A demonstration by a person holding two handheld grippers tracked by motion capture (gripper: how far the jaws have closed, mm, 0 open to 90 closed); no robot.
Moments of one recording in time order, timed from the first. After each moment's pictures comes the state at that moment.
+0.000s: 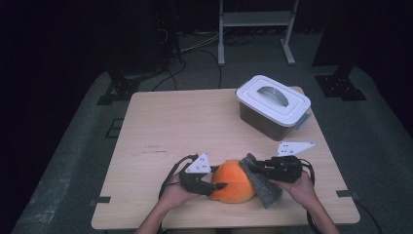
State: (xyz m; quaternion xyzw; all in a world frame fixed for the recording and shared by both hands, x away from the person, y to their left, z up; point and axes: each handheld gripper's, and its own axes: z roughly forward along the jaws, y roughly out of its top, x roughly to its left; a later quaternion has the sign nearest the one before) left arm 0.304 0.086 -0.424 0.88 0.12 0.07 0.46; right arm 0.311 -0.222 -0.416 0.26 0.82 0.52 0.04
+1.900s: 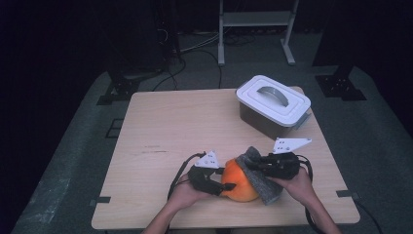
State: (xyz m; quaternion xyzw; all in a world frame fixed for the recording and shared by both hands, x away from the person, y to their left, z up) left arm 0.308 0.065 -0.425 0.87 0.16 0.01 0.47; right arm 0.312 -0.209 -0.397 0.24 0.82 0.51 0.05
